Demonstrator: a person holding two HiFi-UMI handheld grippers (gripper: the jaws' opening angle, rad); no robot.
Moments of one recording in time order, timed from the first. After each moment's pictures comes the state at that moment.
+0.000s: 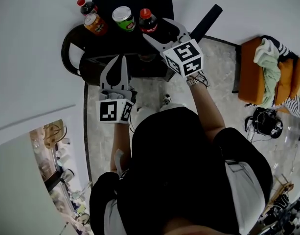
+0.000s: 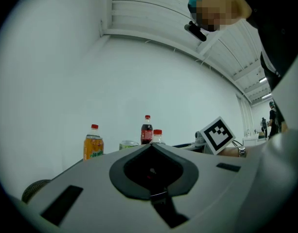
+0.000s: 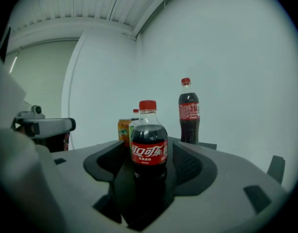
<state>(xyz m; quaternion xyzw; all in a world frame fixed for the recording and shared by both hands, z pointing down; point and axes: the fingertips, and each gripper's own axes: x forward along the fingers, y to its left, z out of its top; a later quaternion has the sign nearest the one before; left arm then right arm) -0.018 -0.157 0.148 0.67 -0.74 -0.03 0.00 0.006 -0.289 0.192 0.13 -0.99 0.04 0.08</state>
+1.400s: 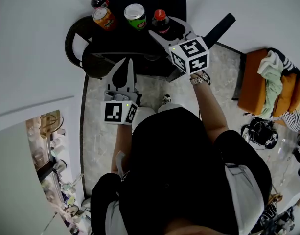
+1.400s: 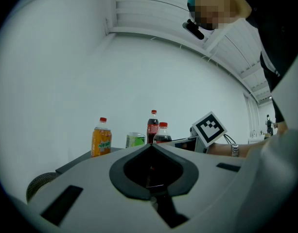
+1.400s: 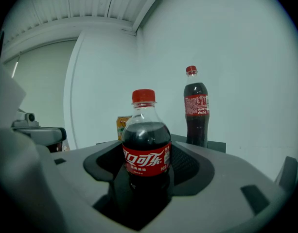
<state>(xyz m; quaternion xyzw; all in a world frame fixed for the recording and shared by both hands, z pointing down) -0.029 -0.152 0.170 0.65 -0.76 -0.03 0.03 -0.023 -0.301 0.201 0.10 -0.99 0.05 0.10</state>
